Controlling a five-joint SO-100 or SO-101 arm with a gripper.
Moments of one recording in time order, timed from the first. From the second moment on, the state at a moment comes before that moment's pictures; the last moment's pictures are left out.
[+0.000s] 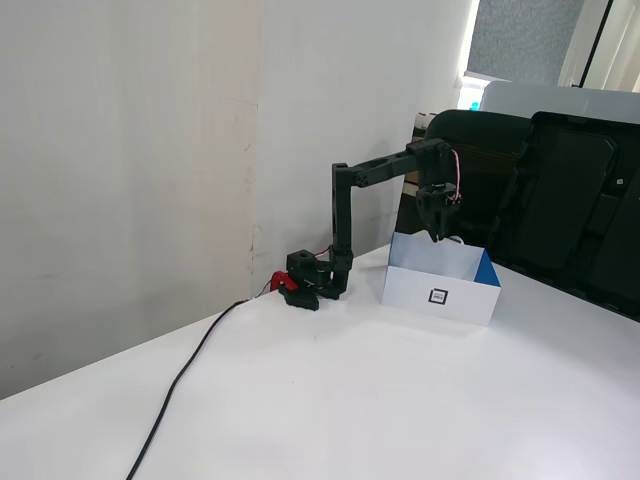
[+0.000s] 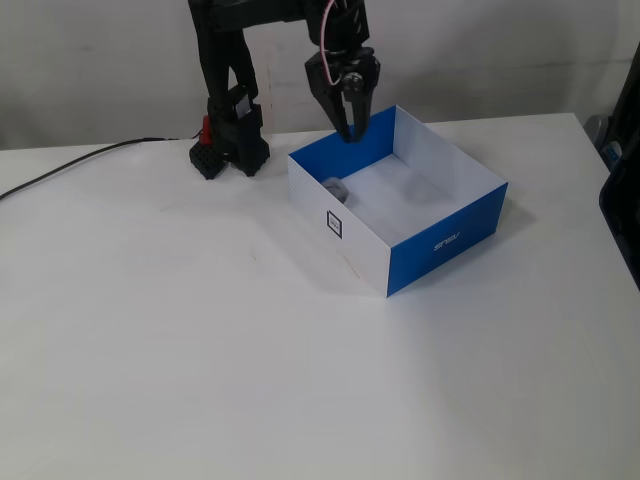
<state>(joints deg) 46.8 98.3 68.5 105.4 -14.1</state>
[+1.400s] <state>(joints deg) -9.8 147.5 123.8 67.7 -6.7</state>
